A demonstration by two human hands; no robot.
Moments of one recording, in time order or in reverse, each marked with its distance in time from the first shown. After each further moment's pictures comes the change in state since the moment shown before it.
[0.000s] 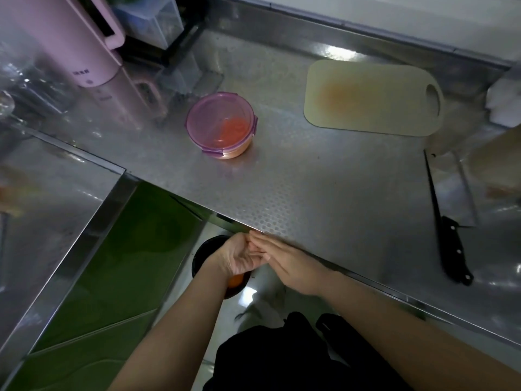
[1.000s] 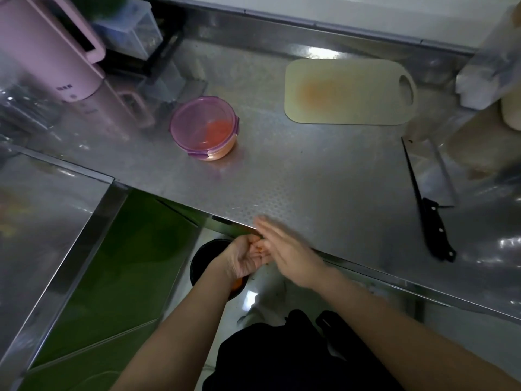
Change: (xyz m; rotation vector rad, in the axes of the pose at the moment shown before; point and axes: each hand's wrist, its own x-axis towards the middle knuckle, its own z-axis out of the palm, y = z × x) left_hand 0.000 -0.019 0.018 0.018 0.084 0.031; right_hand -0.015 -0.010 -0.007 -0.045 0.200 0.112
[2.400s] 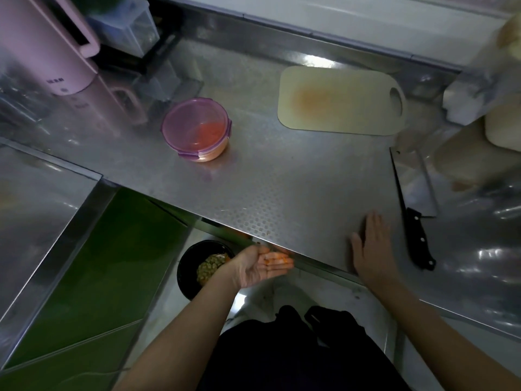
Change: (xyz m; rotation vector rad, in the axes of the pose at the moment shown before) left_hand 0.011 -0.026 0.029 0.098 -0.064 -0.171; right_hand -0.082 0.103 -0.064 -0.204 0.356 0.642
